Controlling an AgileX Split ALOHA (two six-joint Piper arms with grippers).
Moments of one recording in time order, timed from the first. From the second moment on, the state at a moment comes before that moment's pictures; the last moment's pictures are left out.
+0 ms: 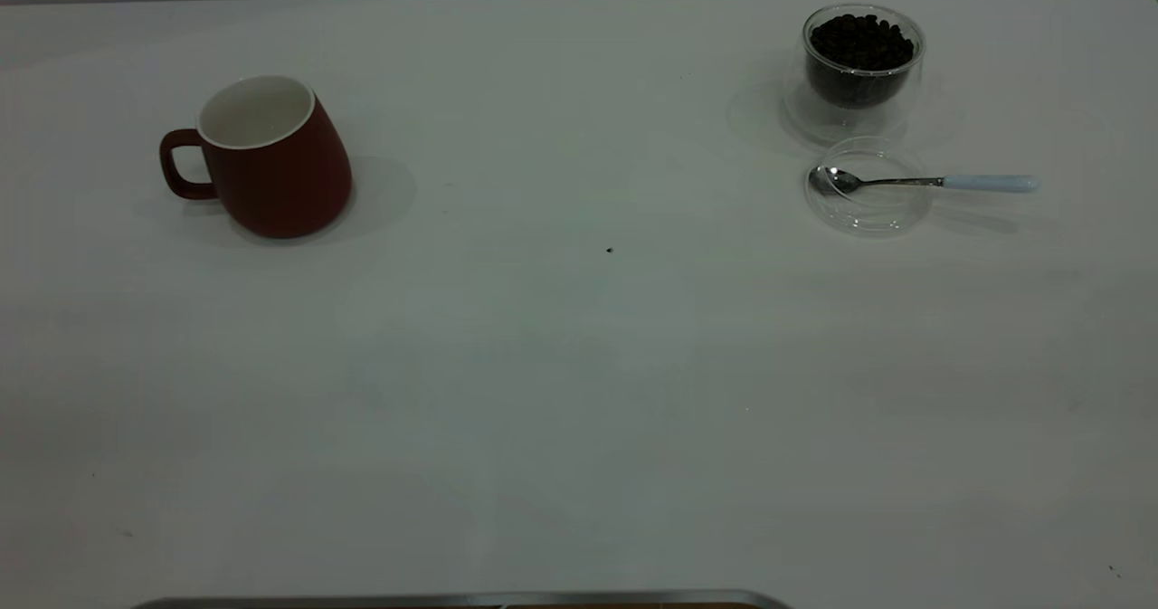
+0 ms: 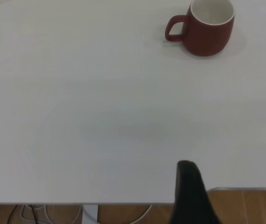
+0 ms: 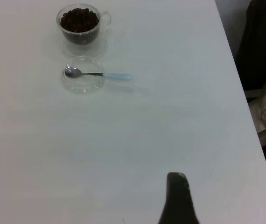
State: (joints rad) left arm 0.03 -0.02 -0.49 0.00 1.13 0.01; right arm 0.01 -0.02 -0.47 -0.04 1.13 0.05
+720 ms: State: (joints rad) left arm 0.03 0.08 -0.53 0.02 1.12 -0.06; right arm 0.01 -0.02 -0.47 -0.04 1.13 0.05
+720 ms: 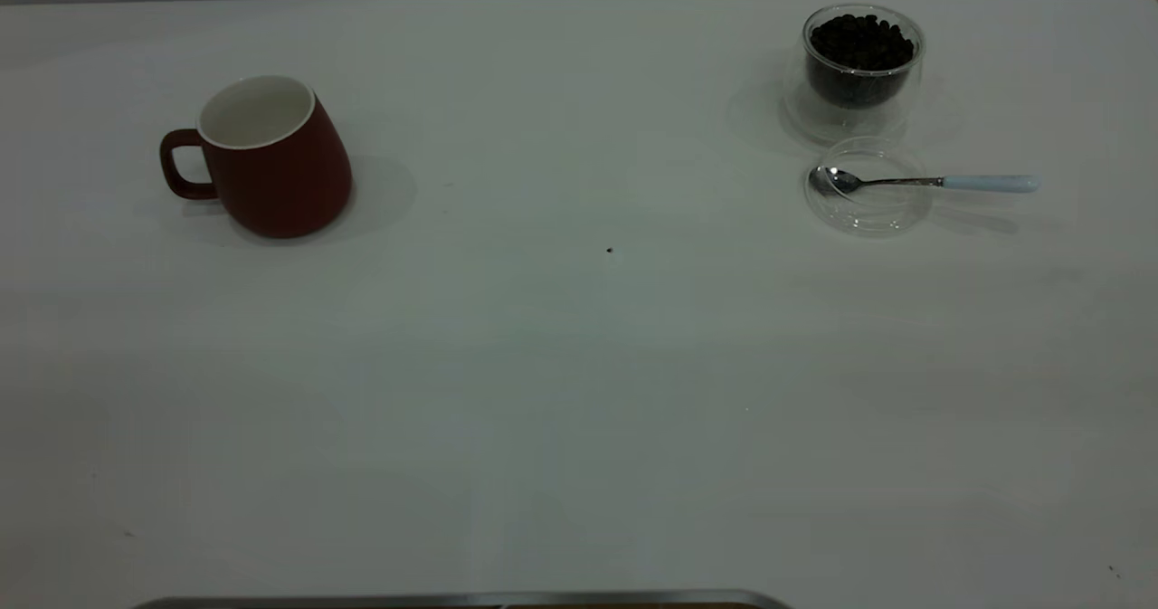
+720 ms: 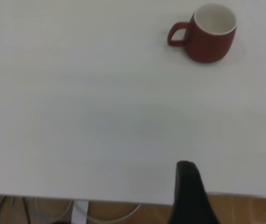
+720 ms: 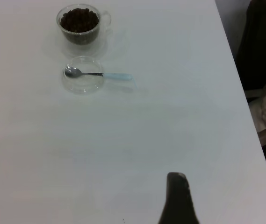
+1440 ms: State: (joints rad) left arm 0.03 1.02 -0.71 0.14 0.73 0.02; right arm 0.01 -0.02 -0.47 -0.04 1.13 0.05
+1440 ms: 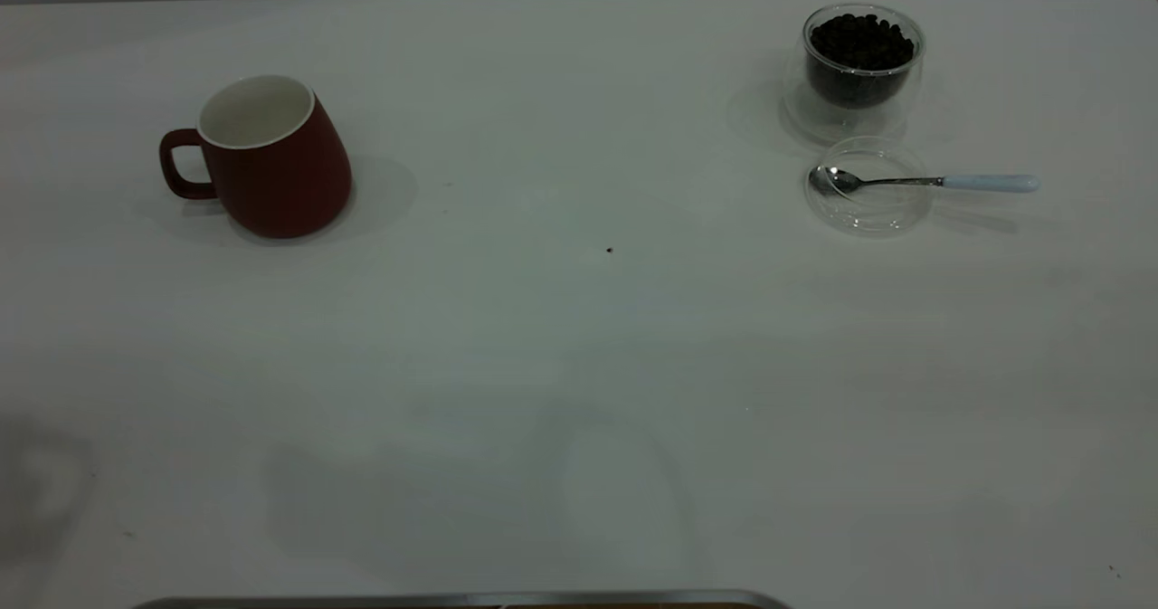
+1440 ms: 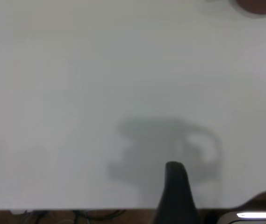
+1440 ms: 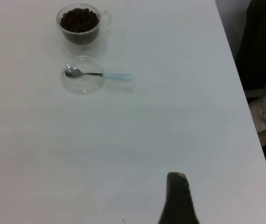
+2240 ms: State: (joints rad) left arm 0.03 1.81 -1.29 0.14 0.72 0.40; right arm 0.01 -0.02 -0.47 -0.04 1.13 0.05
